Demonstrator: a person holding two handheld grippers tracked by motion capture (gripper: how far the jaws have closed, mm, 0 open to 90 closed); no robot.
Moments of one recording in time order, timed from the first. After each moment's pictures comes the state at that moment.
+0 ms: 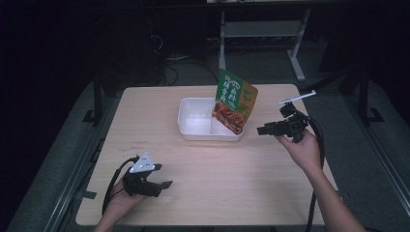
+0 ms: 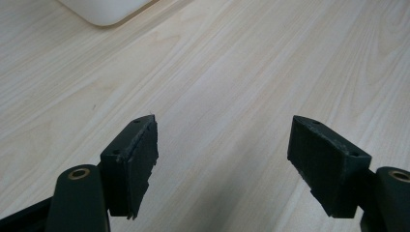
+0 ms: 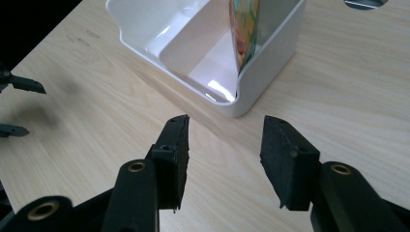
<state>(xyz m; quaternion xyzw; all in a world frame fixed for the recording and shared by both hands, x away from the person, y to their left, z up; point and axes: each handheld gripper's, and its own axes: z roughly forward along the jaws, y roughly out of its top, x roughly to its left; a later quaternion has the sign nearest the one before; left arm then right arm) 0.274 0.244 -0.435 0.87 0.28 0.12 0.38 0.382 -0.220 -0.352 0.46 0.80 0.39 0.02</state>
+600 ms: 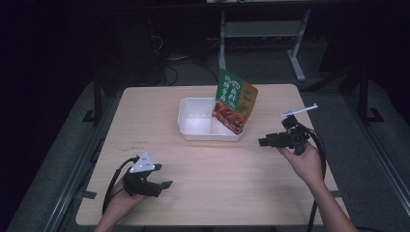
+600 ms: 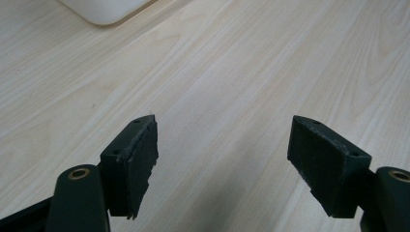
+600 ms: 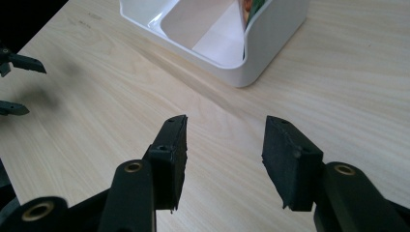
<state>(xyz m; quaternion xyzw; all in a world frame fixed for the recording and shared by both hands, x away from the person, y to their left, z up) 0.274 0.243 -0.435 0.87 0.28 0.12 0.38 0.362 -0.227 -0.378 0.47 0.80 0.39 0.00</state>
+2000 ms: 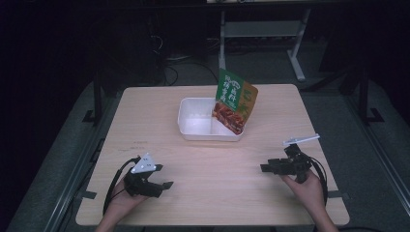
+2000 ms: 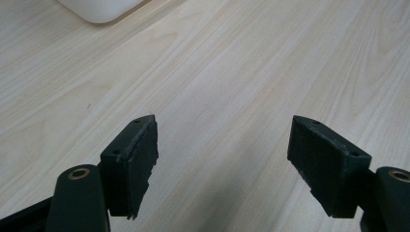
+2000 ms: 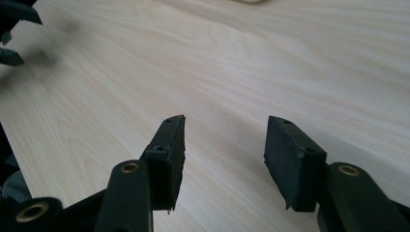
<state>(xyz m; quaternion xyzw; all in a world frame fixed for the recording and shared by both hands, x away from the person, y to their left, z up) 0.274 0.241 -0.437 0.88 0.28 0.12 0.37 0.309 -0.235 -0.438 0.47 0.79 0.39 -0.03</state>
